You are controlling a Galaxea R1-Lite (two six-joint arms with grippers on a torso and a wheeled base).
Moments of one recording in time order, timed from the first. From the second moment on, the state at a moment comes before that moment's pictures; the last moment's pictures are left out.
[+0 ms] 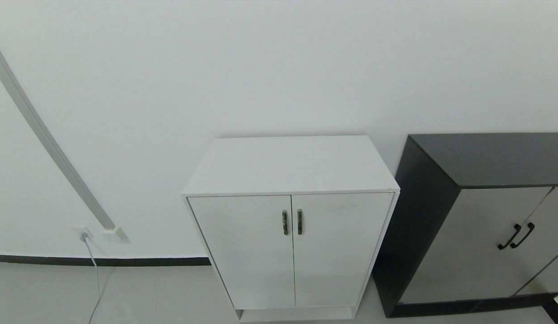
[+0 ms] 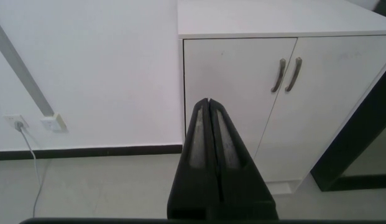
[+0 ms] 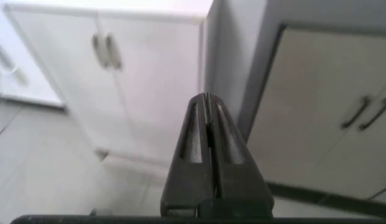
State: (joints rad) left arm 0.00 0.00 0.00 0.00 0.01 0.00; right arm 0.23 0.09 -0.01 0.01 0.01 -0.03
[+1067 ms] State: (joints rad) left arm 0.00 0.00 0.00 0.00 0.01 0.01; right arm 0.00 0.00 0.00 -0.01 -0.04 0.08
